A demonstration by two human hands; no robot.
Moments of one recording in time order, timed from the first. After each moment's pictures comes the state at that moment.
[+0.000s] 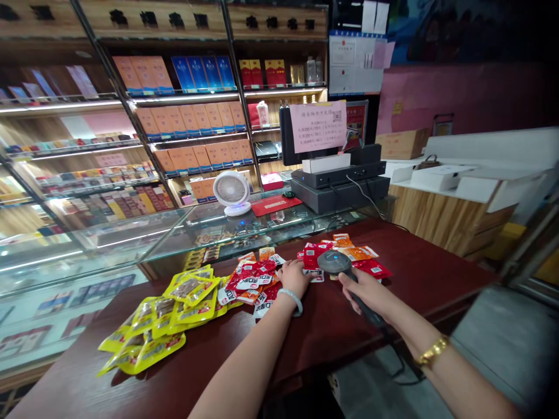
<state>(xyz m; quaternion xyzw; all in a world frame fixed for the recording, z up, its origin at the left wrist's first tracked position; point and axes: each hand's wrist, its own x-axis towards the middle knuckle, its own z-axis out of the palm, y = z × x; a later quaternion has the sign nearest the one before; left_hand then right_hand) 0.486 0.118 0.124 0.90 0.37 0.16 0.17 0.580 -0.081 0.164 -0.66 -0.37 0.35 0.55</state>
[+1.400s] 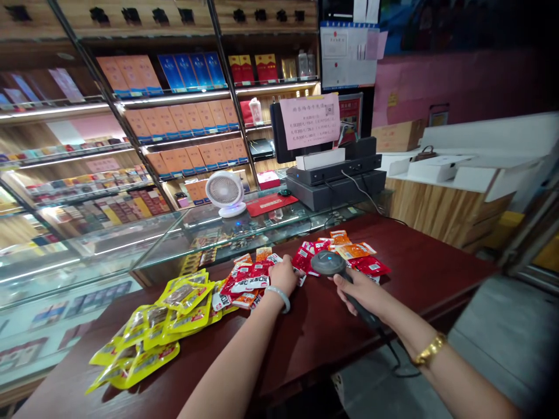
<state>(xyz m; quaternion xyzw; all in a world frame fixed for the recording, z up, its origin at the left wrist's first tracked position) 0.482 0.133 0.146 0.91 0.40 0.05 0.07 0.582 -0.080 0.162 -0.63 -0.38 0.37 0.56</state>
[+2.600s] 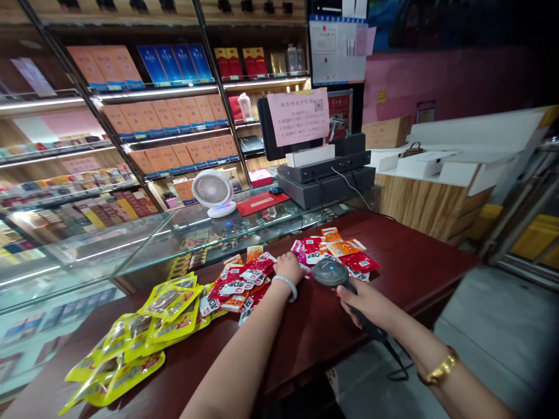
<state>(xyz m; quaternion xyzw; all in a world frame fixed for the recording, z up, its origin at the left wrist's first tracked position) 0.527 0.115 0.145 0.91 0.40 0.04 0.08 0.585 -0.108 0.140 -0.64 -0.36 0.38 0.56</state>
